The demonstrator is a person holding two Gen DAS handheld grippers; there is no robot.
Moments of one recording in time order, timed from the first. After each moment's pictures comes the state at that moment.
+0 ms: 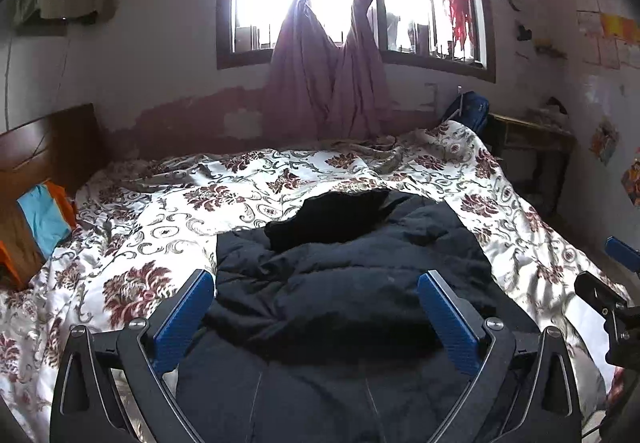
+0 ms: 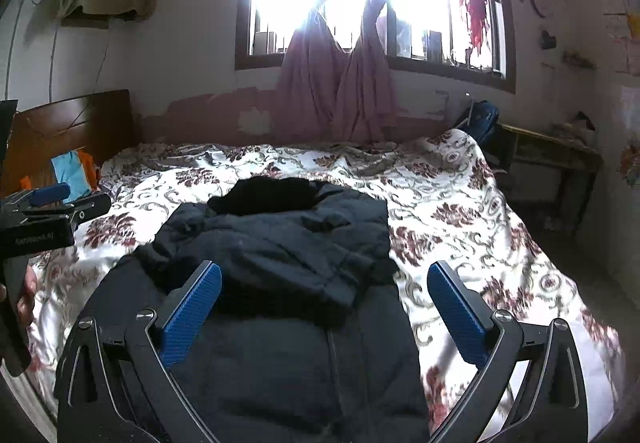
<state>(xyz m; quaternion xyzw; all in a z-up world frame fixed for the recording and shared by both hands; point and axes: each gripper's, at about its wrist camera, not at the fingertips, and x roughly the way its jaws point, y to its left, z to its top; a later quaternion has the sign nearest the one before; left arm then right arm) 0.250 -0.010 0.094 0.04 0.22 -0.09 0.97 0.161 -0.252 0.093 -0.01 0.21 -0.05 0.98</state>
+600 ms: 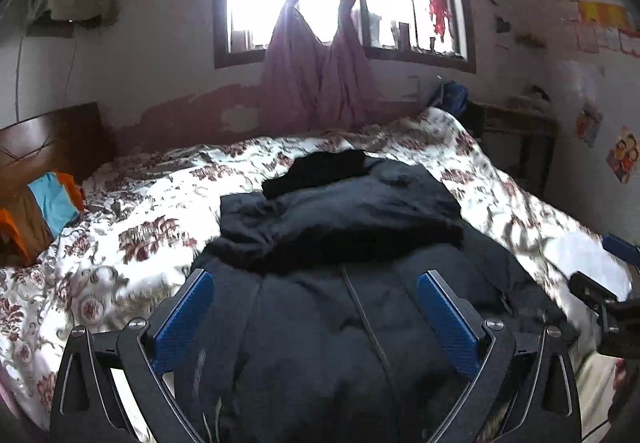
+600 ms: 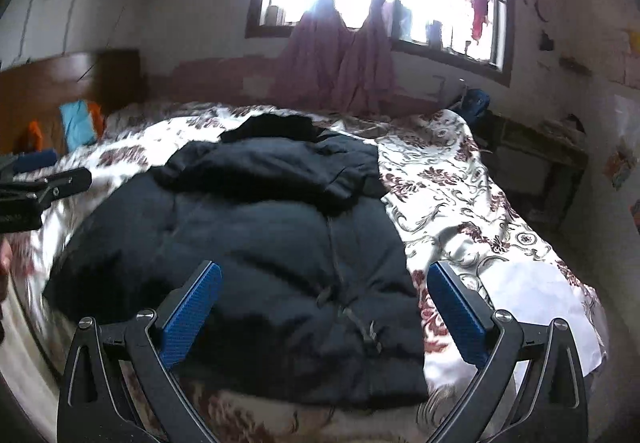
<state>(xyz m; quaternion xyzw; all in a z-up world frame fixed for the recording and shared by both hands) 0.123 0.005 0.037 0.05 0.22 -0.11 0.97 0.054 -0.236 0.026 -0.07 0.24 -0.05 0.97</state>
